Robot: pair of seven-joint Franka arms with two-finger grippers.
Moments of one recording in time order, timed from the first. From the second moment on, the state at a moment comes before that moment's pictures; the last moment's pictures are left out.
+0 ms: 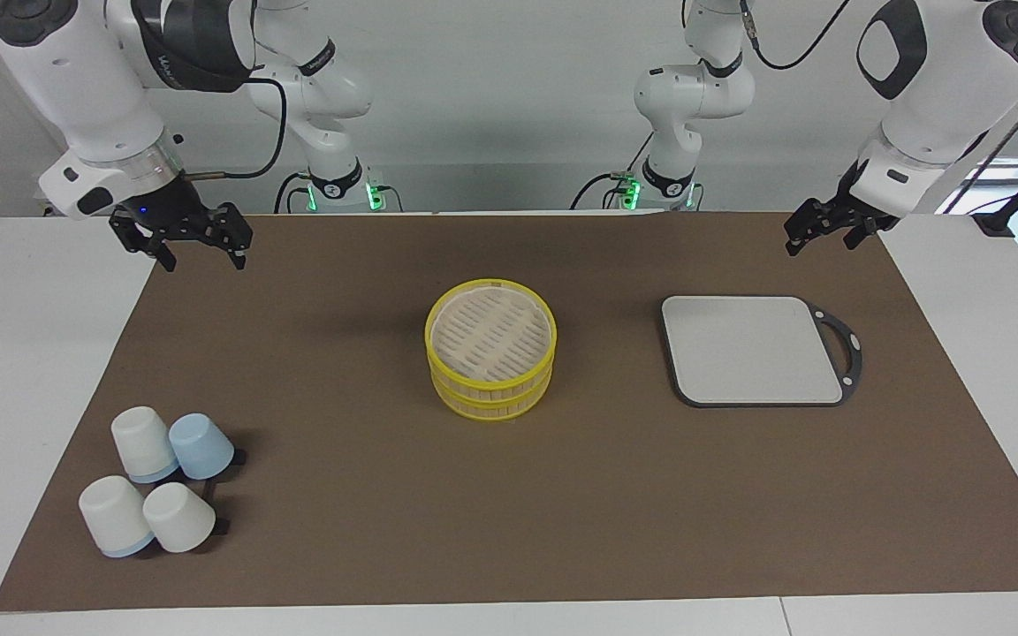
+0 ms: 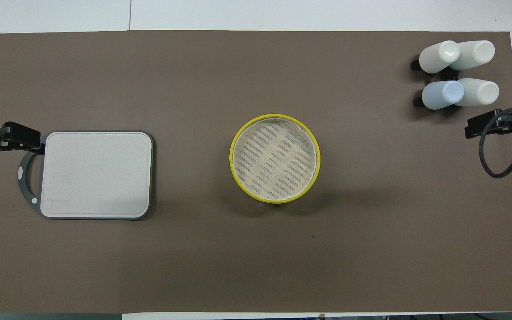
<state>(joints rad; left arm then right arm) -0.07 0.00 0.05 -1.64 -0.01 1.54 -0.06 -0.07 0.01 0.03 -1.64 -0.01 1.63 -0.05</state>
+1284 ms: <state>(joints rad) -0.10 -0.01 0.10 -1.64 -0.01 1.56 -0.06 -0.07 0.01 0.03 -1.65 -0.01 1.63 -0.05</state>
